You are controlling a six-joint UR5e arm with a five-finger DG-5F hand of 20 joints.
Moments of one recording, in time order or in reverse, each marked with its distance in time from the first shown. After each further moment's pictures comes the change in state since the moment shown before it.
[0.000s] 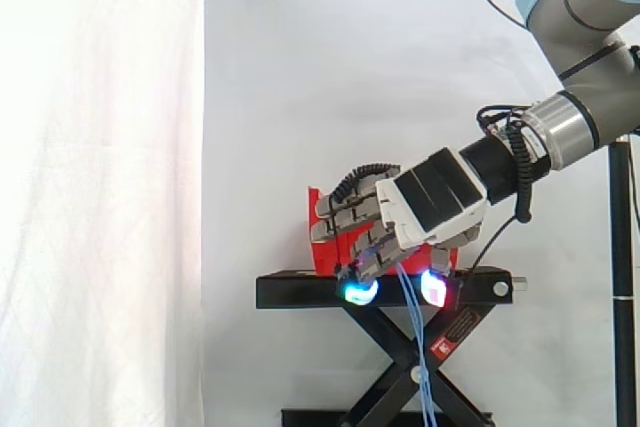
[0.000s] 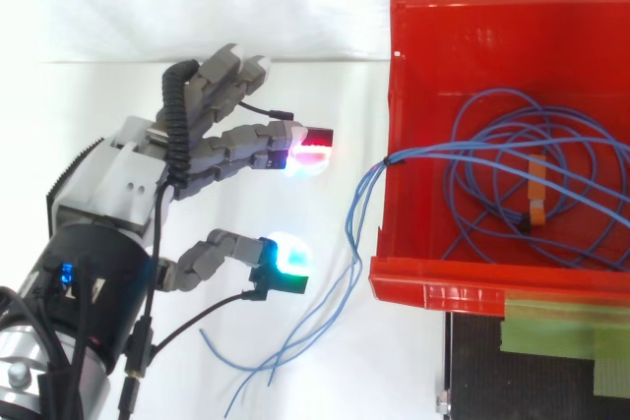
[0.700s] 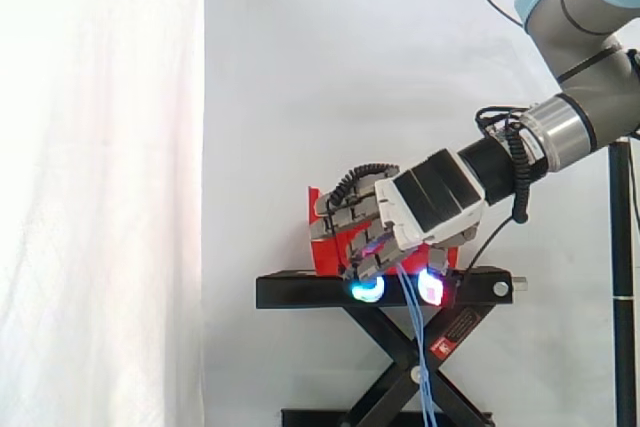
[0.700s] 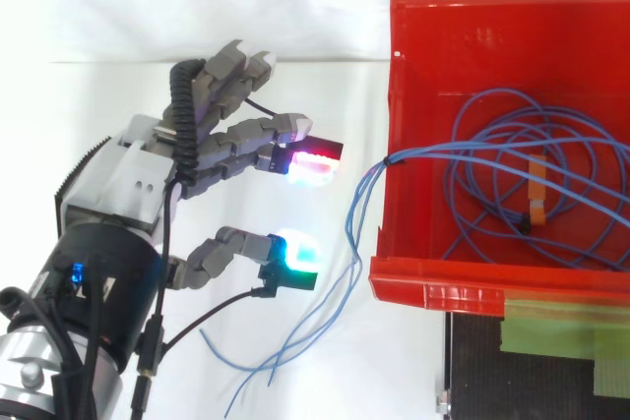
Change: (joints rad) arm -0.011 0.000 -0.003 0.013 -0.015 -0.021
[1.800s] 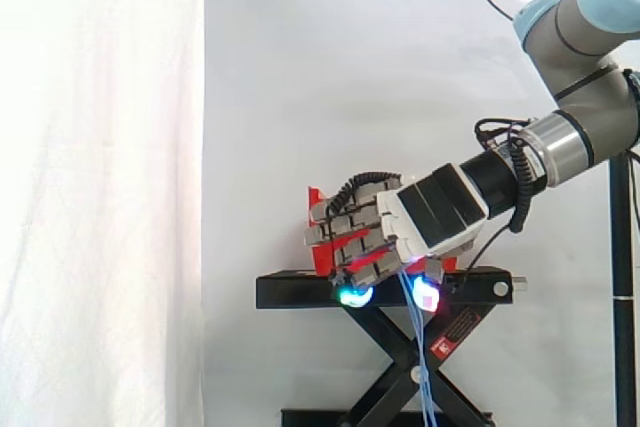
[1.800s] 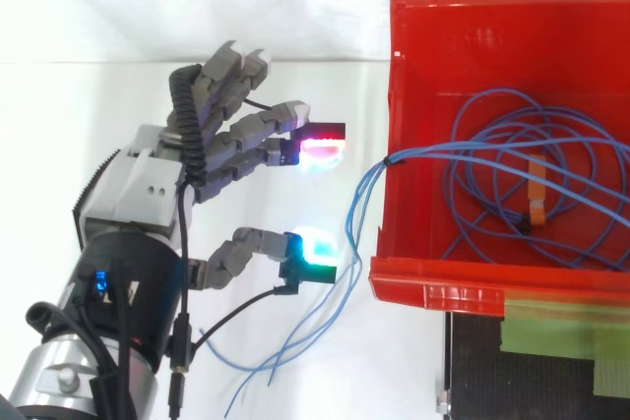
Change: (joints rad) arm -0.031 0.001 -0.039 0.050 -0.085 -0.128
